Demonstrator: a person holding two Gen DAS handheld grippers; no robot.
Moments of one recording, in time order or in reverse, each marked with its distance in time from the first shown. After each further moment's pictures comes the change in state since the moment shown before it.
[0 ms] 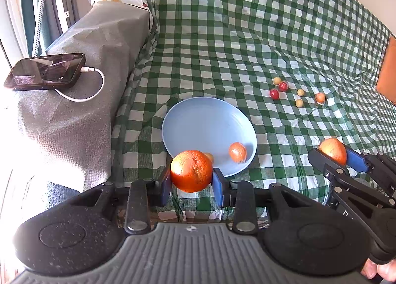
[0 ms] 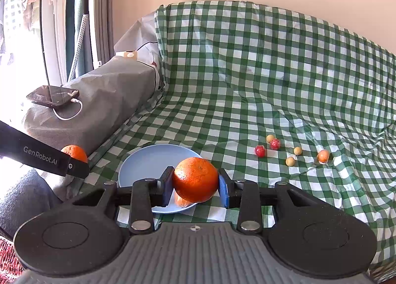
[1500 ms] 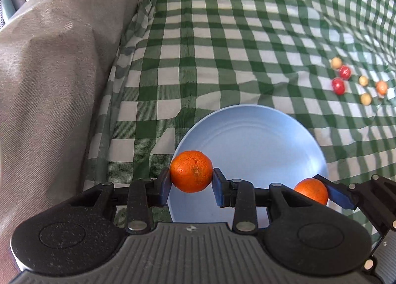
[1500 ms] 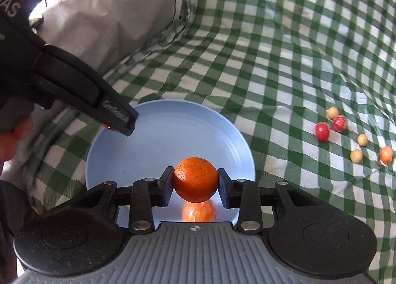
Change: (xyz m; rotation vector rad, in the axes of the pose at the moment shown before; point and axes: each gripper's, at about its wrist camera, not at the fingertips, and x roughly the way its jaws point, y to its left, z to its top) left arm 0.199 0.010 0.089 0.060 0.180 0.108; right arm 0.200 0.025 0.005 -0.130 0.309 0.110
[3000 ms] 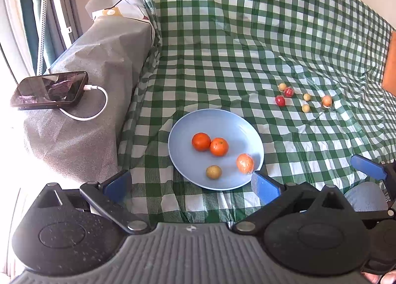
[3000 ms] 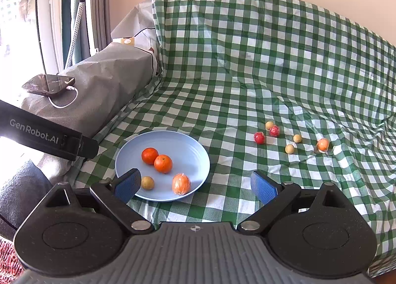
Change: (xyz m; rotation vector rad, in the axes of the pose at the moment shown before) left arm -0.182 -0.004 -0.114 -0.024 -0.229 -0.049; right arm -0.182 -0.003 -0.068 0.135 -0.237 -0.112
